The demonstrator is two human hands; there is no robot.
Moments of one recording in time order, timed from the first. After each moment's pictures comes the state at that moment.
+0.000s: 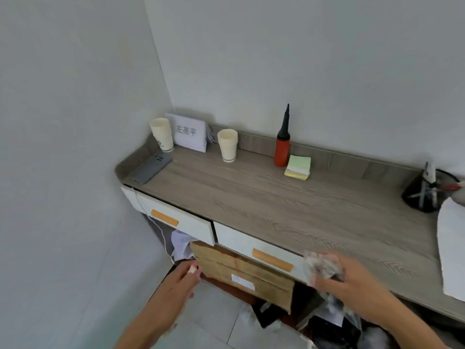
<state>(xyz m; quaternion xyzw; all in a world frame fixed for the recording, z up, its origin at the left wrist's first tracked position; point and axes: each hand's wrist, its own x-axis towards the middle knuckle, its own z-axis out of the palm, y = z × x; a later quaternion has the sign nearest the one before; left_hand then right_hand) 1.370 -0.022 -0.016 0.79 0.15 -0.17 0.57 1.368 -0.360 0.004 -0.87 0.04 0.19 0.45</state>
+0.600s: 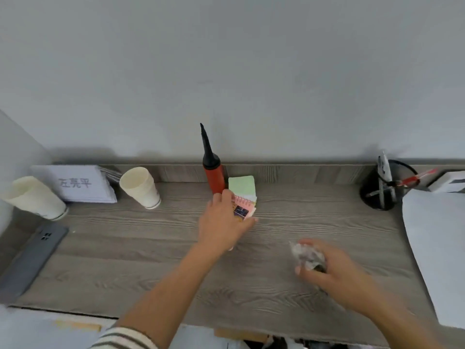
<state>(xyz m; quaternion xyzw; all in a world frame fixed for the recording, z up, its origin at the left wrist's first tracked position) 1.677 -0.275 -0.030 0.95 -0.20 -0.08 0.21 1.500 -0.450 -0.021 -0.87 0.19 0.14 0.43</state>
